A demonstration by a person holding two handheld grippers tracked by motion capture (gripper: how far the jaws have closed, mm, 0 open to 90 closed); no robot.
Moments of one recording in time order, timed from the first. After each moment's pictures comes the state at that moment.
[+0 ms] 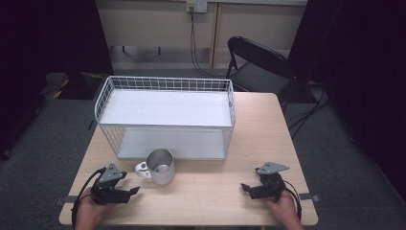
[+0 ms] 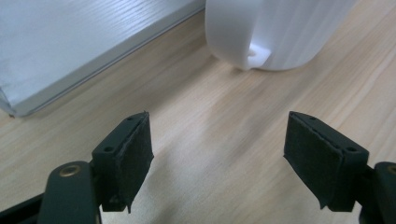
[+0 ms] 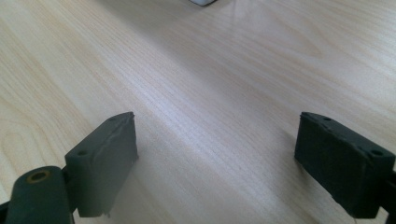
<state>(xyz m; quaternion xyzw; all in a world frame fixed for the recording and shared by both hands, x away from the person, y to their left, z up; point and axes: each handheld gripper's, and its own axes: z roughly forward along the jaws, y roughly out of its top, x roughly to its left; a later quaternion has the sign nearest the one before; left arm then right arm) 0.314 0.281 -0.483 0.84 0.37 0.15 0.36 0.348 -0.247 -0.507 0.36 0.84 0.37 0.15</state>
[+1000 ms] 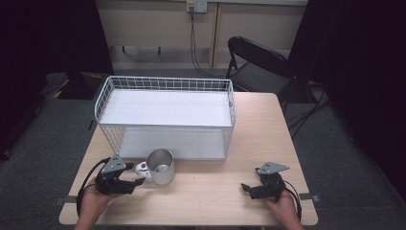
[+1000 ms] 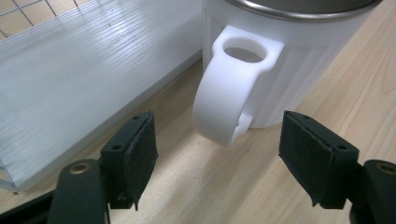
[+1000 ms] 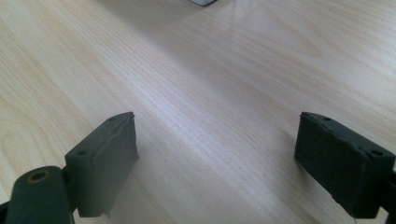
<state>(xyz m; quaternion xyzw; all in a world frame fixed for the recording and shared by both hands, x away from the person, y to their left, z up) 0.332 0.268 -0.460 0.84 0.33 0.15 0.39 0.348 -0.247 -0.507 0.36 0.84 0.37 0.15</state>
